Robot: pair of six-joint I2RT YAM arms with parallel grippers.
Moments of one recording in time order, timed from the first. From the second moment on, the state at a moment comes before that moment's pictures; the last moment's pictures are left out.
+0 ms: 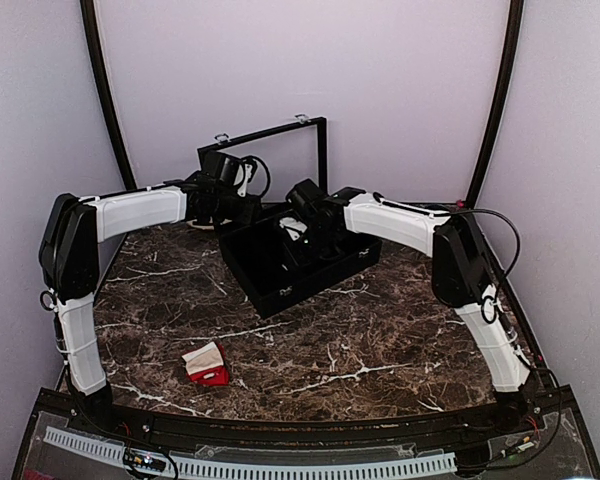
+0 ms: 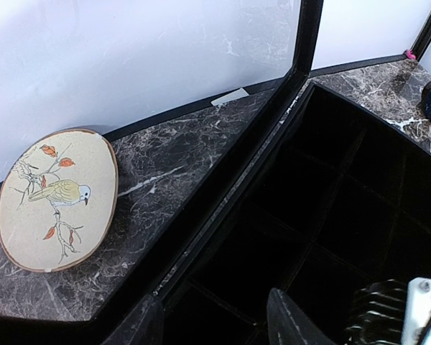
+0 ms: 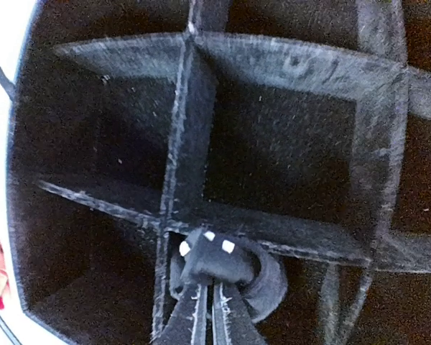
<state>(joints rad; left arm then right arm) -0.51 1.96 1.60 -0.27 -0.14 -0.09 0.78 2.42 2.20 -0.85 -0.18 0.16</state>
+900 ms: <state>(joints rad) -0.51 1.97 1.61 -0.27 -0.13 -0.09 0.80 2.49 2.28 -0.94 -0.15 0.13</state>
